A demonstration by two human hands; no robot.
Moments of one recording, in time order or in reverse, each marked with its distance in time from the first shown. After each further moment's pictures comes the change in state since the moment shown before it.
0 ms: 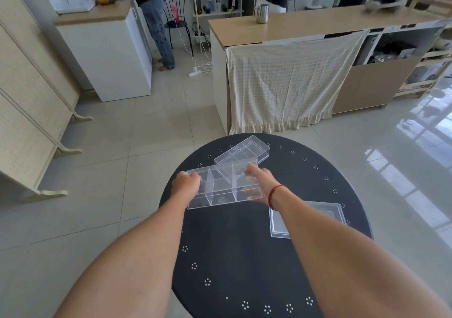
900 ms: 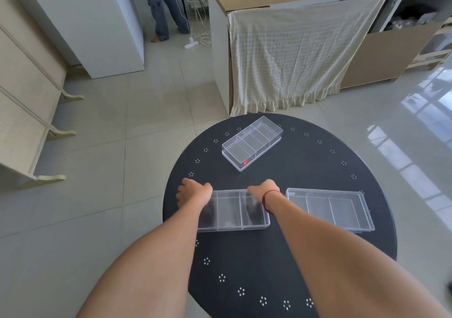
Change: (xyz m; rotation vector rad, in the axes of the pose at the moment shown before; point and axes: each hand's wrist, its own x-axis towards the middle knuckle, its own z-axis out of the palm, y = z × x) left_hand 0.038 -0.043 0.030 0.234 -0.018 -0.195; right_hand 0.050 0.044 0.038 -0.566 0.253 0.158
